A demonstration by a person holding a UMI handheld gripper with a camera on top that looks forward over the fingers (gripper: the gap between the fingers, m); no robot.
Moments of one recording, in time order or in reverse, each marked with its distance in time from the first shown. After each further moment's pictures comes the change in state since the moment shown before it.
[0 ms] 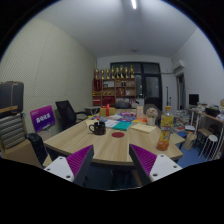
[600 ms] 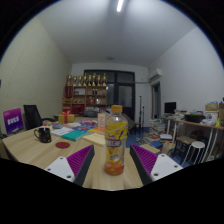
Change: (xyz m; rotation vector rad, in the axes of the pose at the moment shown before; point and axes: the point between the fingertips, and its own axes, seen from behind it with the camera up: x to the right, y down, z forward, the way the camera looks) arm 0.254 -0.009 0.137 0.114 0.296 -0.022
